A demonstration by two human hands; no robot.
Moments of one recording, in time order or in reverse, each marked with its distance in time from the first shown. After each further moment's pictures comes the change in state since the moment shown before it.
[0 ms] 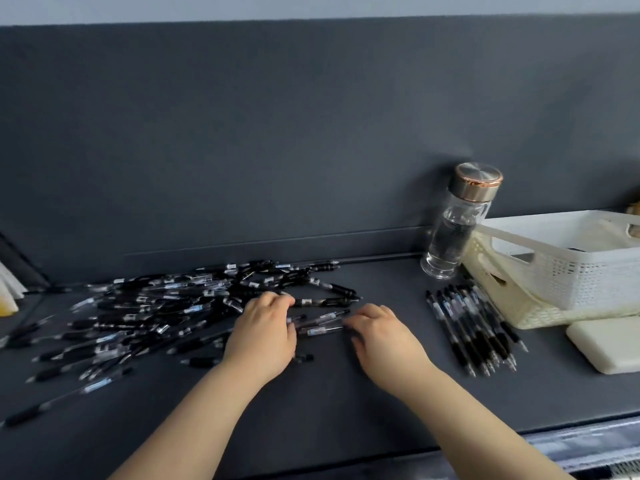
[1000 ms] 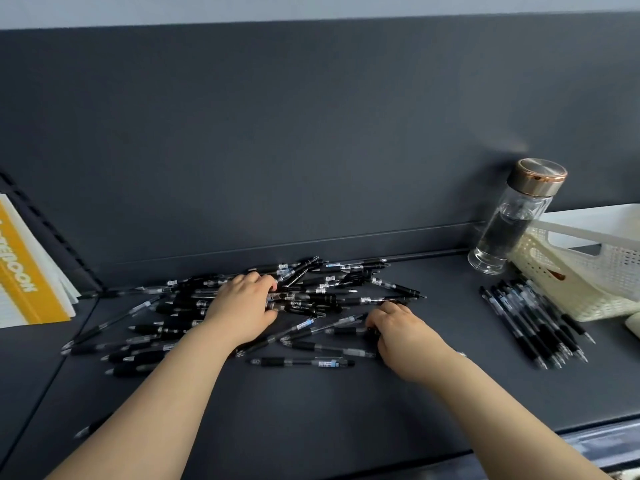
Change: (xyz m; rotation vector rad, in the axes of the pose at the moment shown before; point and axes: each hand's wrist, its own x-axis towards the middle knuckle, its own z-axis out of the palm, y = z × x) left_hand 0.038 -0.135 -0.042 0.247 -0.096 0.081; right_hand 0.031 -0.065 0.022 -0.086 -0.208 0.107
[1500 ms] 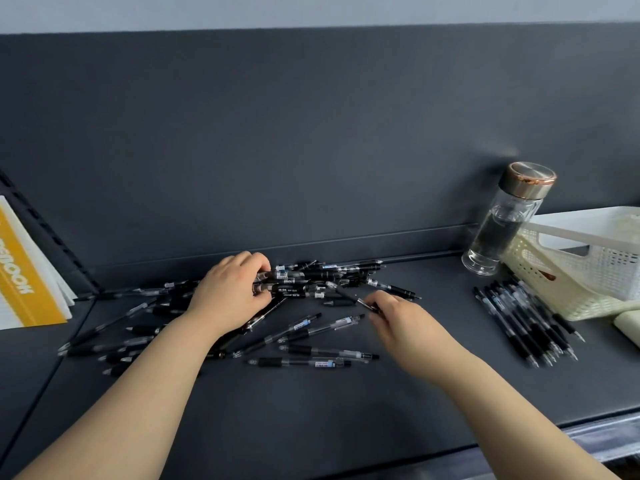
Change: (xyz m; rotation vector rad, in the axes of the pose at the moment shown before) left_hand -0.004 -0.007 -0.026 -0.154 0.300 0.090; right_hand -0.021 -0.009 -0.025 0.212 0.210 -0.093
